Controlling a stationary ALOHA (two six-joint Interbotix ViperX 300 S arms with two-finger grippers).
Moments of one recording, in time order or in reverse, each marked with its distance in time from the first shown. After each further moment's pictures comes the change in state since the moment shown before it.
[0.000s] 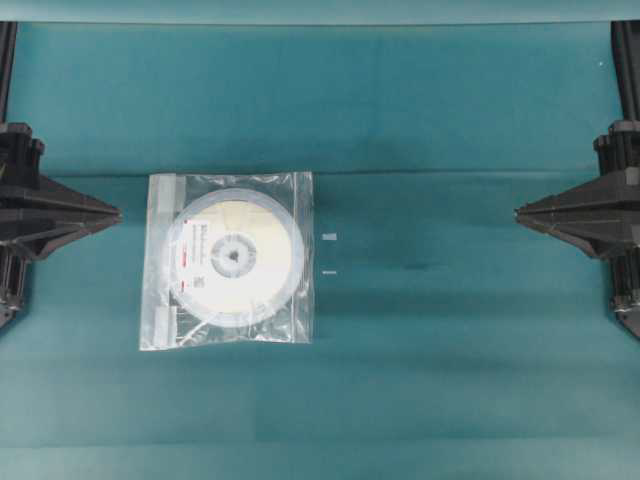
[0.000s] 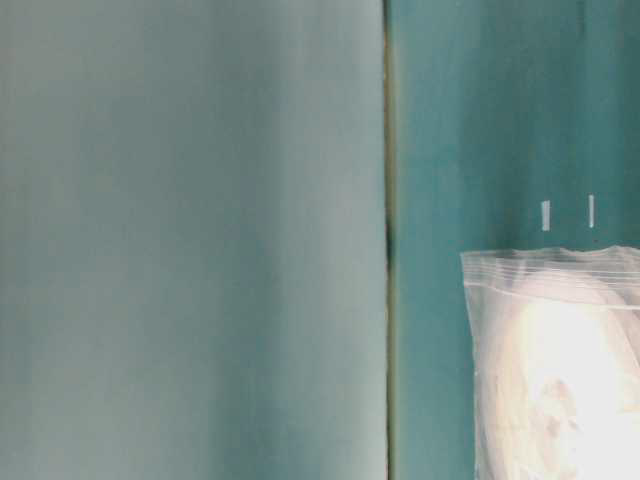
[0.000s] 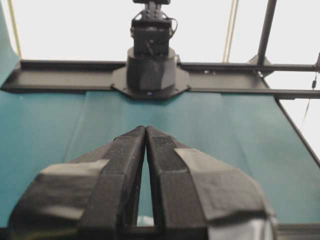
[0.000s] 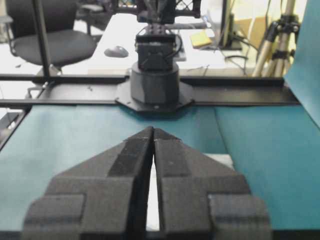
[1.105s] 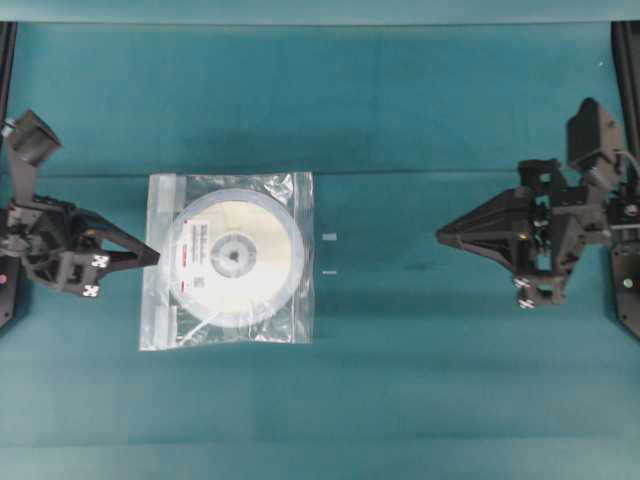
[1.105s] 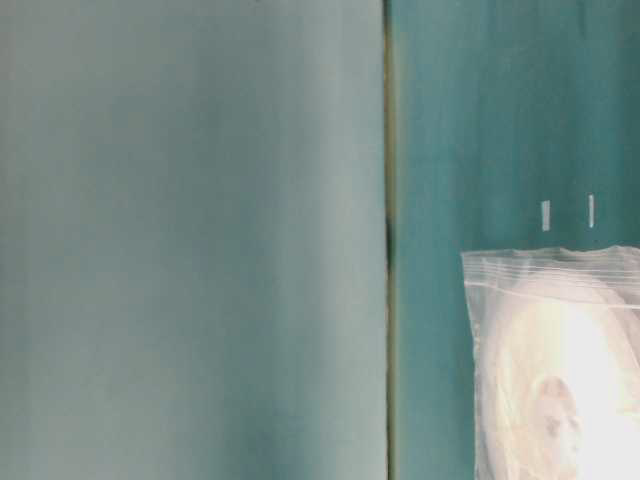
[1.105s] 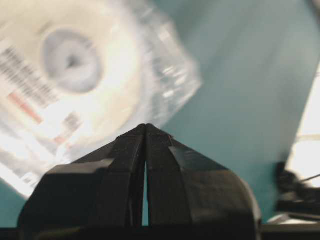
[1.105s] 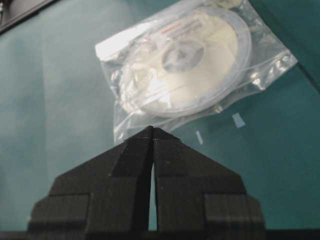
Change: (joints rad) left arm 0.025 0.310 0.011 0.008 0.327 -0.948; right arm -0.048 0.405 -0.067 0.044 0.086 0.431
